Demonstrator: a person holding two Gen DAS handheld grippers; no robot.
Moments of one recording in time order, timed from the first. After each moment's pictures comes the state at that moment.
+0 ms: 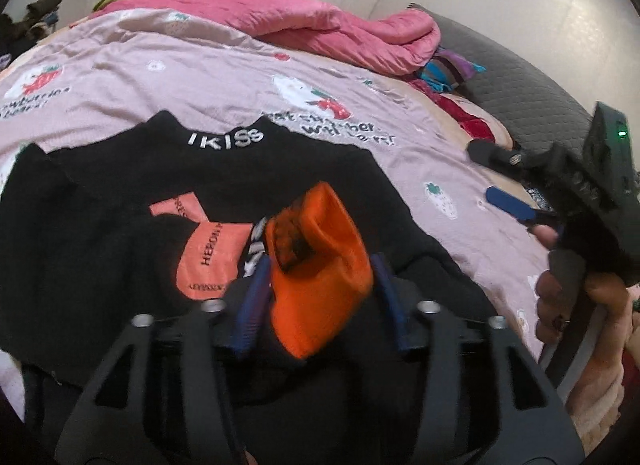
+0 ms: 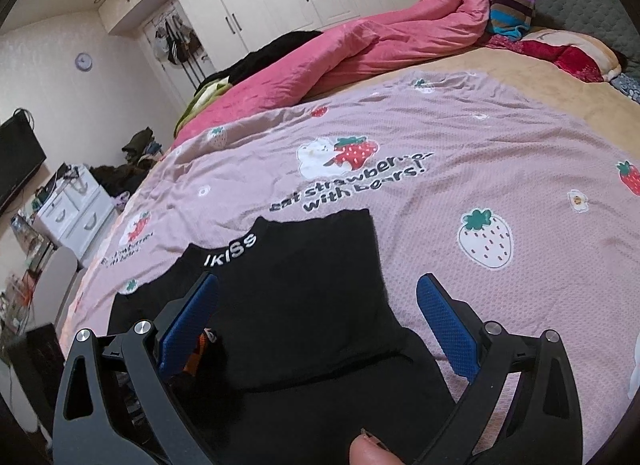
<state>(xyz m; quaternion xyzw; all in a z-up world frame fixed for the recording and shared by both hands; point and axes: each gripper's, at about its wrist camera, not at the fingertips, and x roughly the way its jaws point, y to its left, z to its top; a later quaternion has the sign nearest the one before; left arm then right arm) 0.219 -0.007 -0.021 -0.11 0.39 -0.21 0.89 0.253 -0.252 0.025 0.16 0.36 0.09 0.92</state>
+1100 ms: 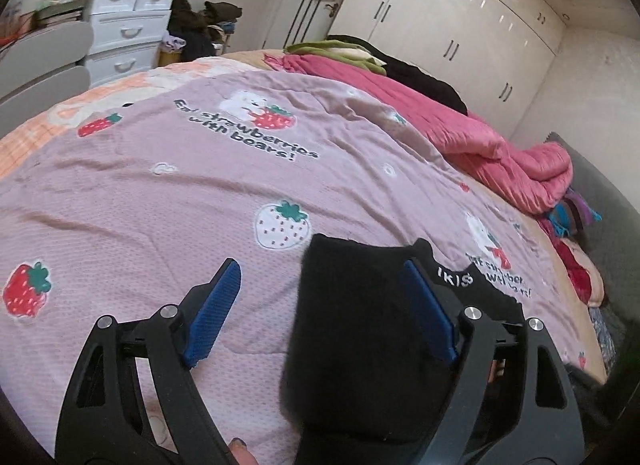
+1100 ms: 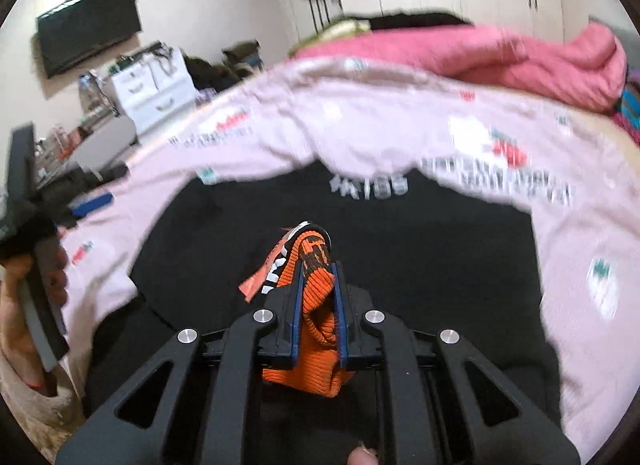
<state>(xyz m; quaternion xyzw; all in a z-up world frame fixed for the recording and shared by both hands) 0.202 0.198 0.017 -0.22 0.29 0.08 0.93 0.237 -0.122 0.027 -0.01 0.34 0.27 0.90</state>
